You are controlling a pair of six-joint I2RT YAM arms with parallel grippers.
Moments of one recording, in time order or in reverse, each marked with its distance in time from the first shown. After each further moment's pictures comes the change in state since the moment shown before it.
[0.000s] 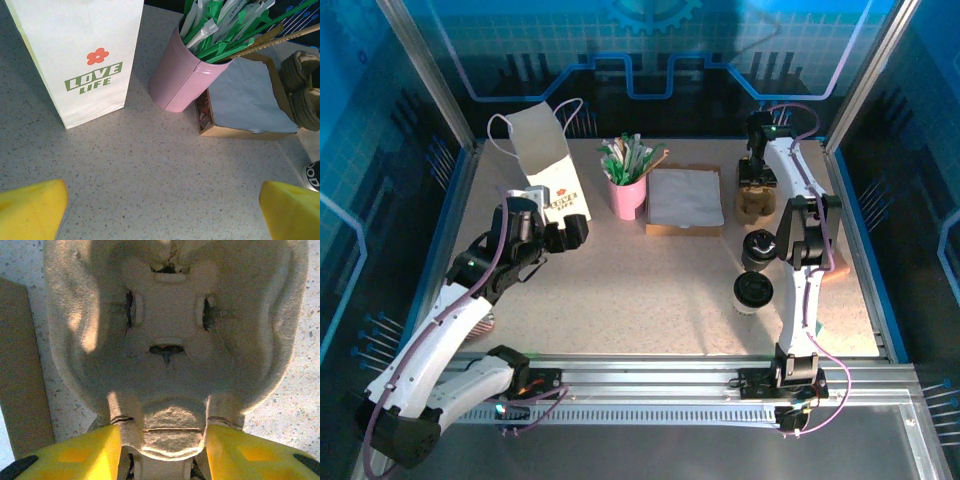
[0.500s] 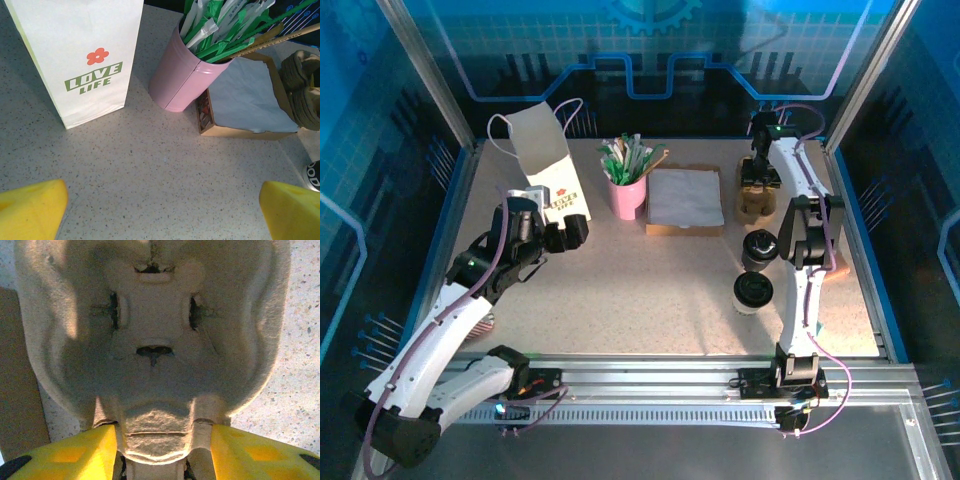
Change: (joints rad) left arm 0.000 0.001 0.000 0.000 0.000 0.003; right arm -0.025 0.001 0.000 0.000 -0.028 0.013
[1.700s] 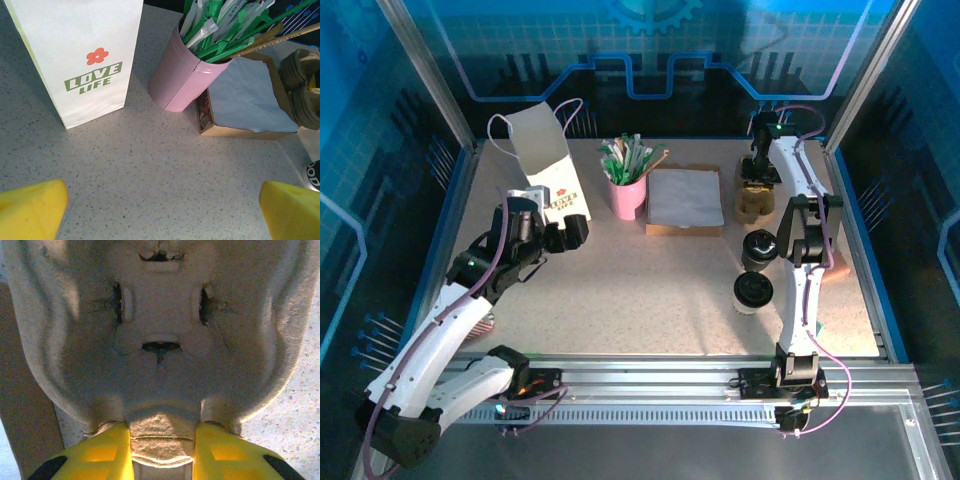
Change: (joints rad) left arm 0.000 0.000 0.000 0.000 0.000 0.000; right arm -0.006 0.039 0.063 -0.051 -0.048 0.026
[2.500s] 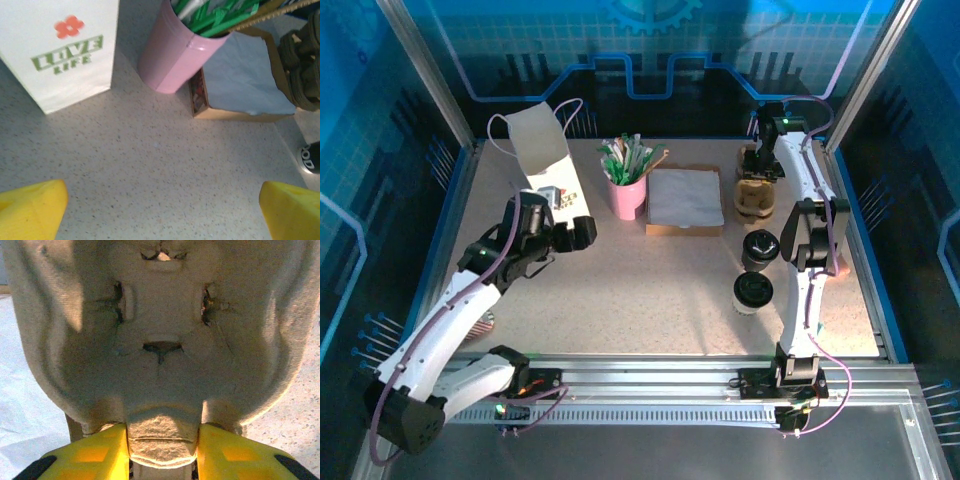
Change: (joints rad) left arm 0.000 0.091 0.009 -0.002 0.095 -0.016; right arm 0.000 -0.073 0.004 -0.018 -0.052 0.019
